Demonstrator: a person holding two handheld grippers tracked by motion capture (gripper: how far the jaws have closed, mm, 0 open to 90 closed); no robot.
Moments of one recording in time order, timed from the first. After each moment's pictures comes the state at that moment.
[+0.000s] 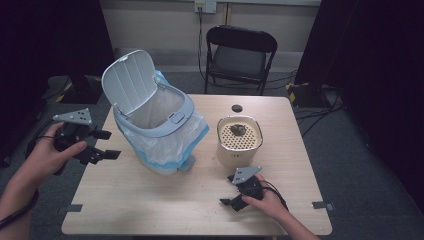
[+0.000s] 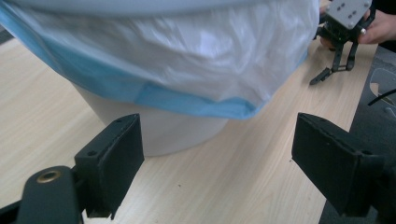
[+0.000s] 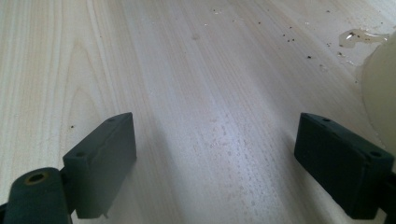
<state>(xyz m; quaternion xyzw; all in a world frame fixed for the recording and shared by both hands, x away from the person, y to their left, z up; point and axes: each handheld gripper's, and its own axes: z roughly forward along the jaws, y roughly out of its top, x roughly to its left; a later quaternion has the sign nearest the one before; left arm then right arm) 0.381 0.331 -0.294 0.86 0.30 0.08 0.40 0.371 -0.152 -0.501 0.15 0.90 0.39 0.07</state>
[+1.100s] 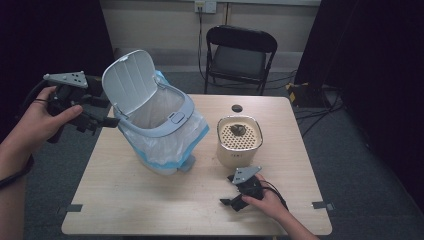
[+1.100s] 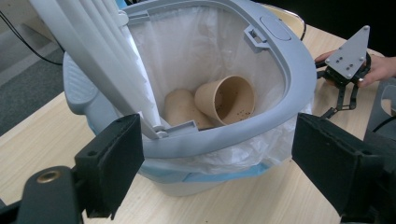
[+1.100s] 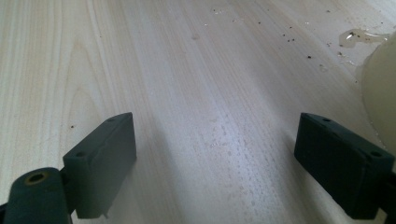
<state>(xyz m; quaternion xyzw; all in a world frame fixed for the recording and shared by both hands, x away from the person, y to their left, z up) 0.412 0.320 -0.226 0.86 0.28 0.11 0.41 0.372 -0.152 -0.501 0.15 0.90 0.39 0.07</state>
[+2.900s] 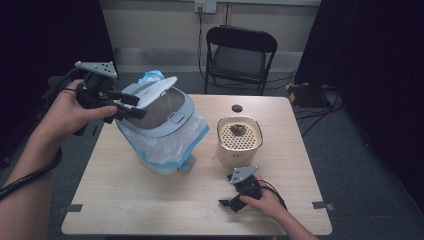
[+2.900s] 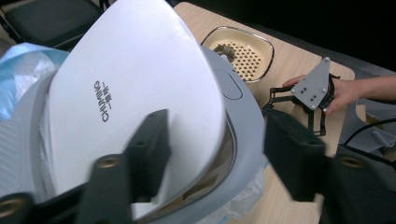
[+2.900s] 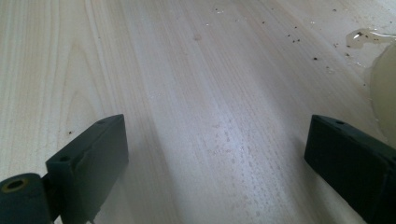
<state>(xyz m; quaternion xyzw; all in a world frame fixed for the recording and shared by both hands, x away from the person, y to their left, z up) 0.418 0.254 -0.201 0.86 0.27 0.09 0.42 0.373 -0.146 -0.501 0.15 0.91 0.39 0.07</state>
